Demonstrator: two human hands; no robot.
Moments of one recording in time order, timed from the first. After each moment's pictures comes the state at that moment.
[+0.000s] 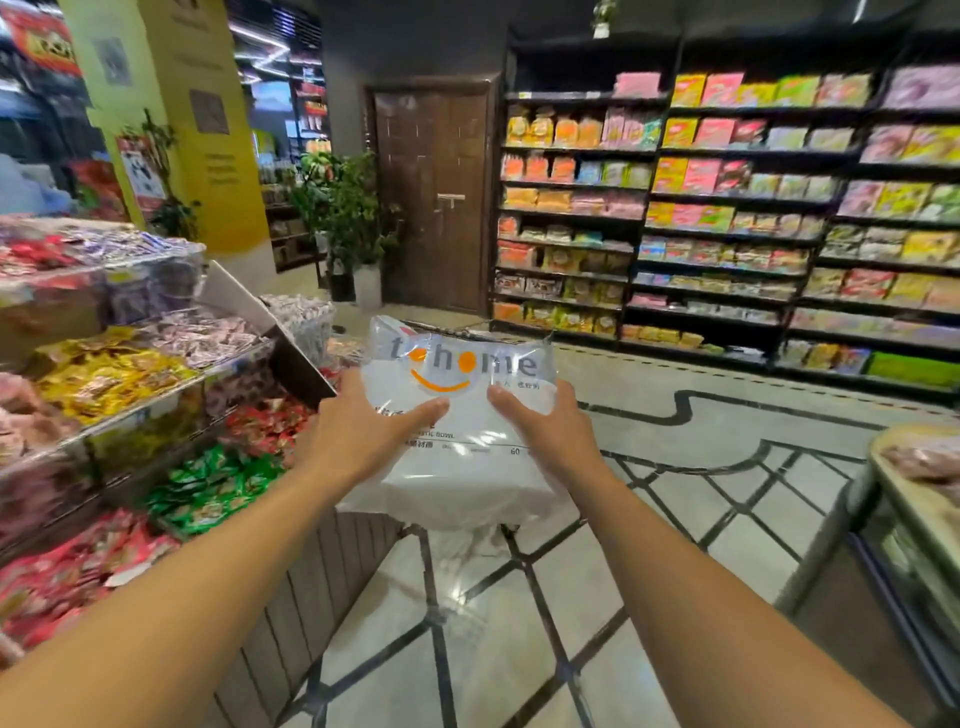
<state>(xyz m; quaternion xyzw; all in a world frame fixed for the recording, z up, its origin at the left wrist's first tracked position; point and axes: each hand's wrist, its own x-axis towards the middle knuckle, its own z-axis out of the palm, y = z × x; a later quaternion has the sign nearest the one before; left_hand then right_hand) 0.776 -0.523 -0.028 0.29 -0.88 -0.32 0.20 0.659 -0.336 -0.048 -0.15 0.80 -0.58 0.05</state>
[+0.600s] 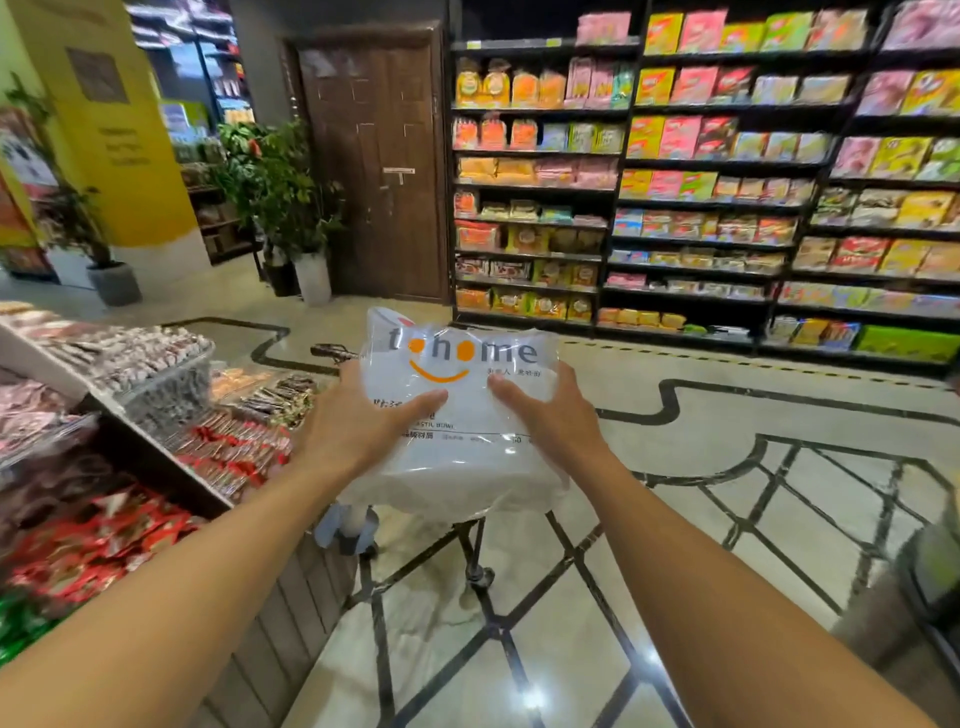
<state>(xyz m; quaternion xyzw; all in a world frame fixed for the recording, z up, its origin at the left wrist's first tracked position) 0.369 -0.596 -0.050 0.25 -0.88 -0.36 0.18 0.263 -0.400 -0.070 -0.12 0.80 -0.58 0.04</state>
